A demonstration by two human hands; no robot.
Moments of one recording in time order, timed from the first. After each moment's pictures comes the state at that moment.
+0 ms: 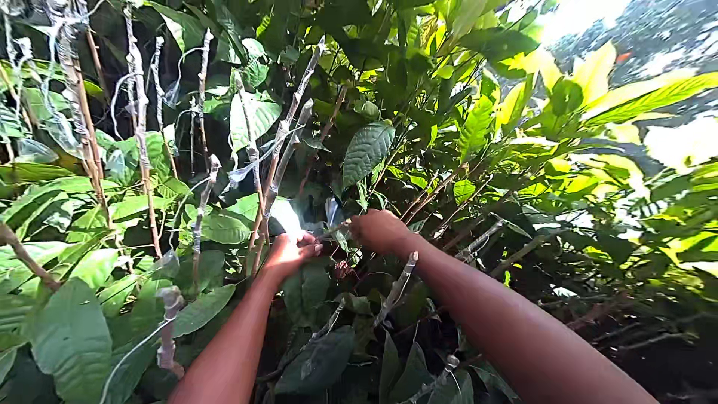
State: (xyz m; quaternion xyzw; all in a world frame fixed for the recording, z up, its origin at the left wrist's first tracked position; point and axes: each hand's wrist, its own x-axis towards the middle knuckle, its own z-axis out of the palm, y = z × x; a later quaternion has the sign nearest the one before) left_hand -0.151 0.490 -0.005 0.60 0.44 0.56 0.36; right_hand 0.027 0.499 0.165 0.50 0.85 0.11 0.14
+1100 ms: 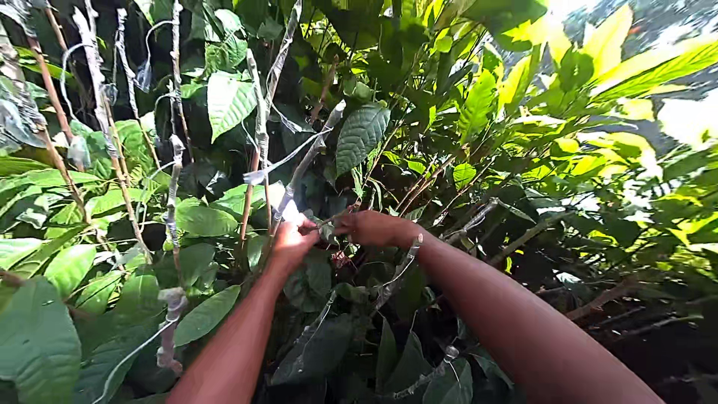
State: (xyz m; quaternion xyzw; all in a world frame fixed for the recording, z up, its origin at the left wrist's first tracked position) left_hand -0.126 0.482 0.007 0.56 0.46 0.62 0.29; right_hand 0.041 0.508 0.160 0.42 0.89 -0.04 0.16
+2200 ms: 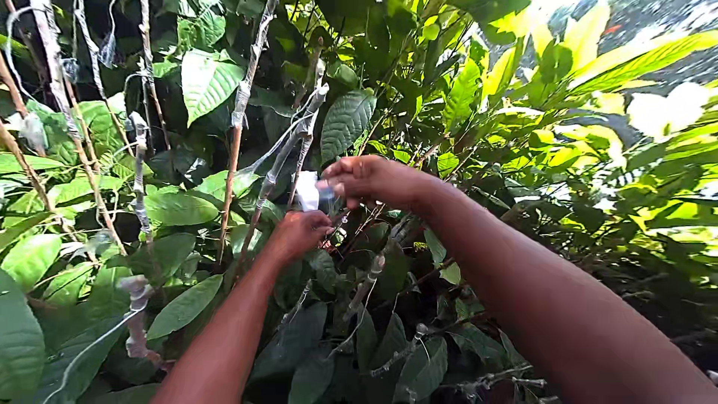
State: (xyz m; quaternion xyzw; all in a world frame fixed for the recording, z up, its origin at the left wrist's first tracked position) left_hand -0.112 0.466 0.038 0.70 0.42 0.50 0.28; right_hand 0.025 0.449 0.231 0.44 0.89 -0.13 0.02
